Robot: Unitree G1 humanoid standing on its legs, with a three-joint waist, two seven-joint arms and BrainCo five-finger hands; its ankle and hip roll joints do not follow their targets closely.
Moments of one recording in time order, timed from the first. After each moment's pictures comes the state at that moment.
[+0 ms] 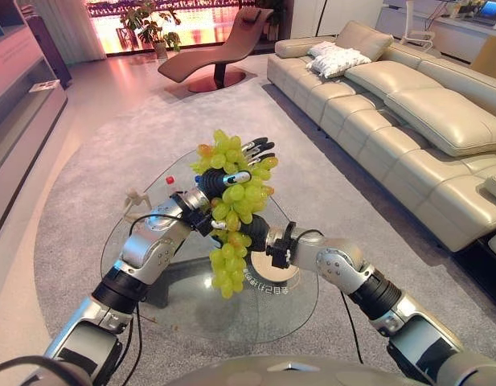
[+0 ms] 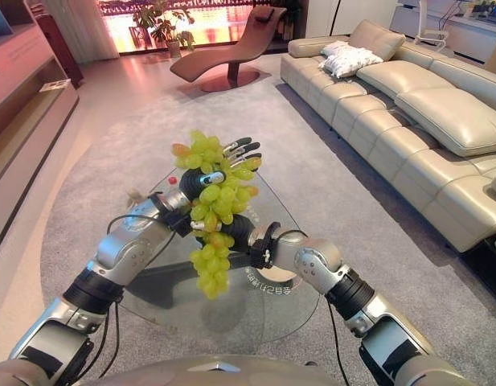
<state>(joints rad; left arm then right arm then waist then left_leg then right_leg) -0.36 0.50 -0.38 -0.05 -0.79 0.08 -0.38 -0.41 -0.34 0.63 -0.01 1.04 0.51 0.29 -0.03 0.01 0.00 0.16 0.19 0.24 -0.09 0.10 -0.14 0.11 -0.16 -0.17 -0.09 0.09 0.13</state>
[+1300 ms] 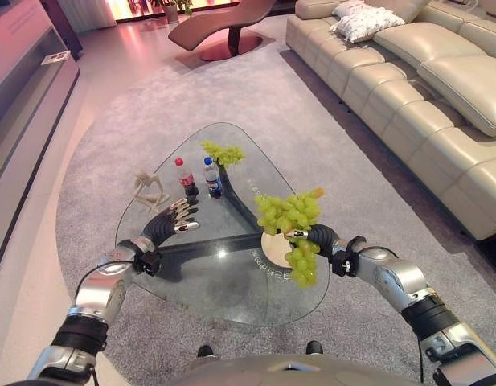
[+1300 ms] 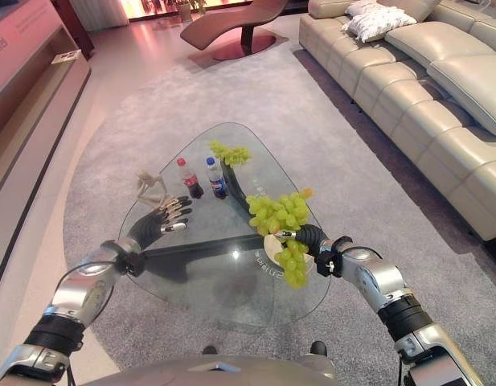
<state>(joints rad) -0.06 0.52 -0.14 0.32 -0.40 0.05 -0.24 -0.19 -0.56 0.36 0.20 0.61 0.43 0.37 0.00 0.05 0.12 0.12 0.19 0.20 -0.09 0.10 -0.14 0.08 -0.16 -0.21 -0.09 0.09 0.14</state>
